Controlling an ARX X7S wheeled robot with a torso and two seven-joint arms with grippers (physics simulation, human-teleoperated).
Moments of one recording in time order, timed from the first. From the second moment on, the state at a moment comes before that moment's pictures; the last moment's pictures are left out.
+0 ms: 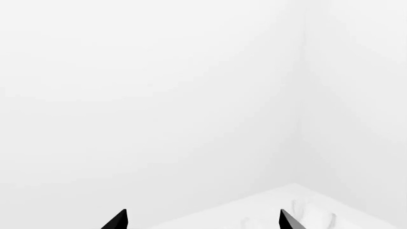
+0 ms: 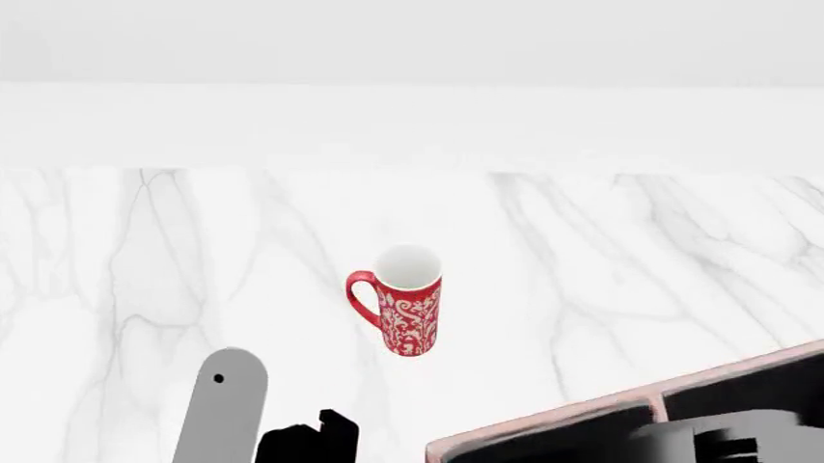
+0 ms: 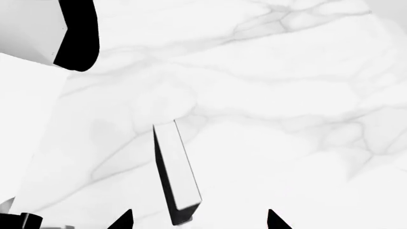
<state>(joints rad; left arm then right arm) -0.24 -0.50 -1.14 0.97 -0.11 -1.29 0.05 1.17 0.50 -0.56 -0.70 1.52 1.48 -0.11</state>
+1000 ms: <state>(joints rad) -0.22 -0.48 -1.12 0.96 -0.12 -1.25 0.03 1.02 0.47 -0.93 -0.57 0.93 1.13 -0.47</state>
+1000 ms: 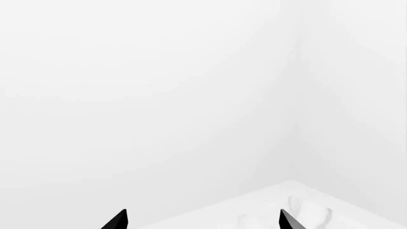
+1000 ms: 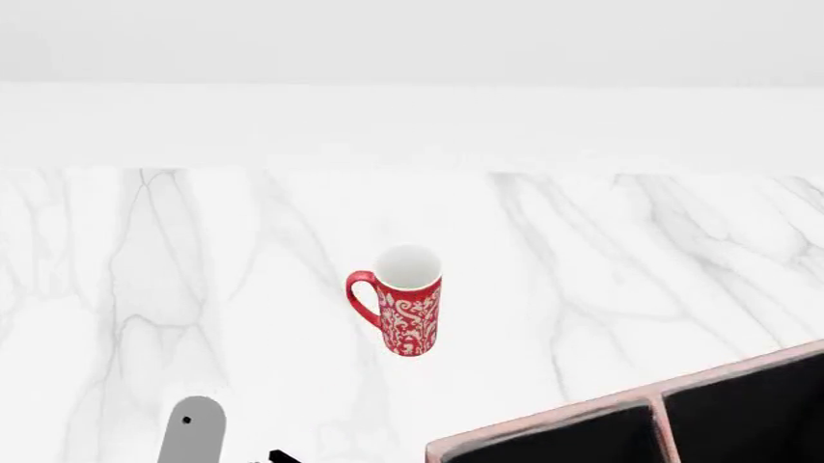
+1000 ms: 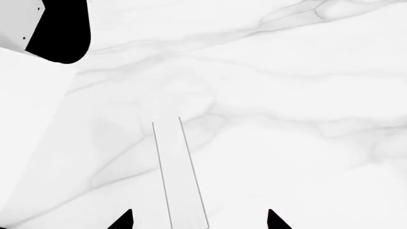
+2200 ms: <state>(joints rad) -0.21 -0.46 -1.12 0.96 -0.13 -1.23 0.03 0.88 0.43 -1.16 -0.30 0.70 0.86 -0.62</state>
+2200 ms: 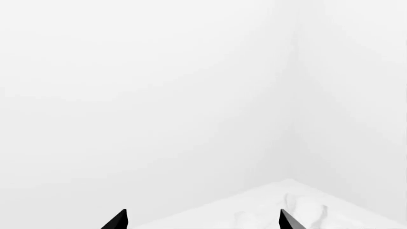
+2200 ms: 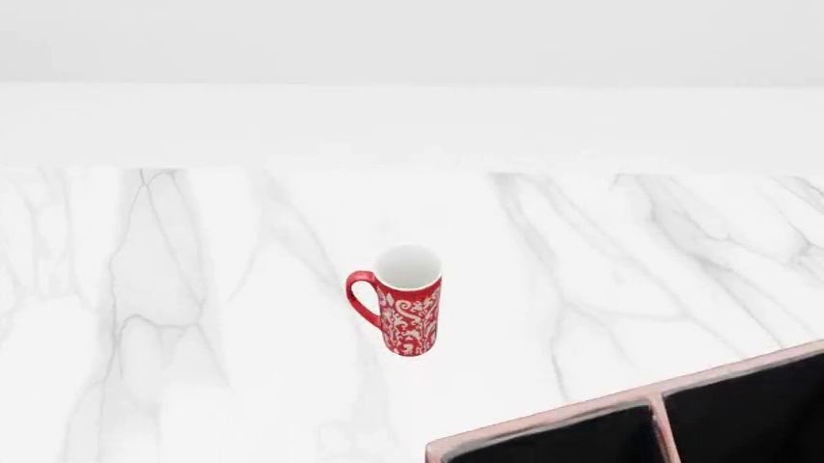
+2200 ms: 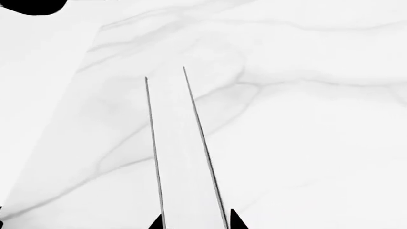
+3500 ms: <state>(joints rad) -0.22 -0.46 -1.11 0.96 -0.15 -1.24 0.02 1.25 0.27 -0.54 -0.26 1.21 1.39 0.16</state>
